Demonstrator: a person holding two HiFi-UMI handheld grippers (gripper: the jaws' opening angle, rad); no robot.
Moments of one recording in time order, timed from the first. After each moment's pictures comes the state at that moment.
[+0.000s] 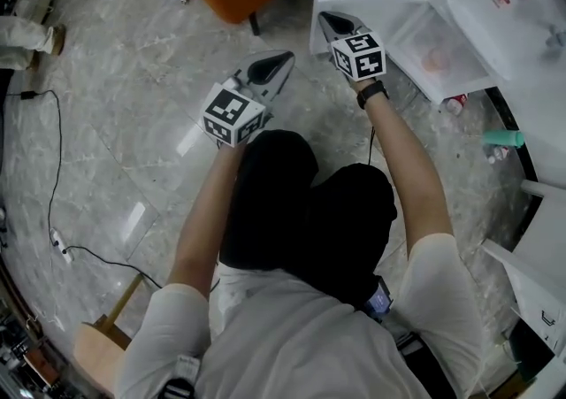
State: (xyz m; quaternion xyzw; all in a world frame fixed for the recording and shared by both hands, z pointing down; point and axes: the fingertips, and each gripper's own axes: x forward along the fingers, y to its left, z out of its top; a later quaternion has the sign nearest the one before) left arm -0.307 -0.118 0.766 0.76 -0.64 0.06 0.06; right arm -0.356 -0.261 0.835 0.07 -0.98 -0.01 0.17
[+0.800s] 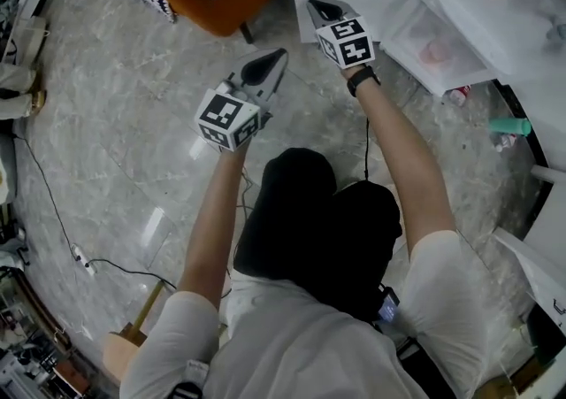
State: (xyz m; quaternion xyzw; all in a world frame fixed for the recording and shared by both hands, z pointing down) left arm -0.318 -0.156 0.751 0.76 -0.65 0.05 0.09; right arm -0.378 -0.304 0.817 0.10 -0.98 0.00 0.16
